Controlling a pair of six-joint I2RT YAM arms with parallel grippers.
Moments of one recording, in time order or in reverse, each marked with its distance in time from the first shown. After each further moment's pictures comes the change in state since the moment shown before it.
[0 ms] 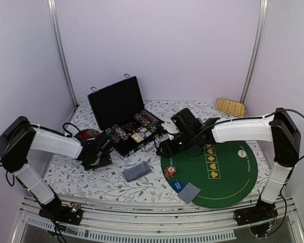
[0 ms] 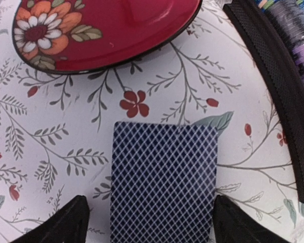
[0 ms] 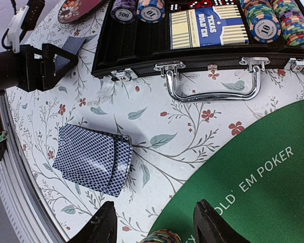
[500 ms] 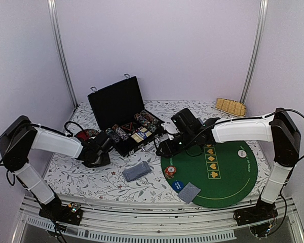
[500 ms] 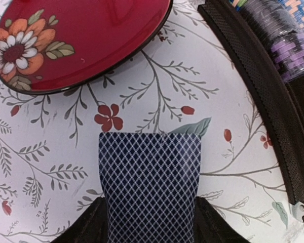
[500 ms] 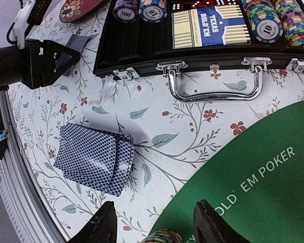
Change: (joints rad) left arm 0.014 0.015 0.002 0.072 0.030 0.104; right arm 0.000 0.000 0.000 0.000 -0.006 -0.003
